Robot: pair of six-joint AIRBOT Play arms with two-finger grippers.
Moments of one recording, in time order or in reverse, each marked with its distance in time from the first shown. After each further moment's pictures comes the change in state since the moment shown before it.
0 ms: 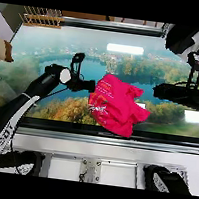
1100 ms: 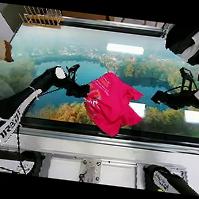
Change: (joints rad) left arm 0.130 -0.130 0.010 -0.236 -0.100 0.203; right arm -0.195 -0.299 -0.027 -0.050 0.085 0.014
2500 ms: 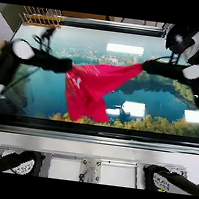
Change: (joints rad) left arm 0.138 0.339 0.274 0.180 -0.121 0.011; right arm 0.187 -0.058 0.302 0.309 -0.318 -0.259
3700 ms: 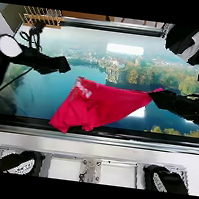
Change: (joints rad) left arm 0.039 -0.037 -0.069 0.028 -0.085 -0.045; right arm -0.003 0.565 -0.360 -0.030 0.290 0.370
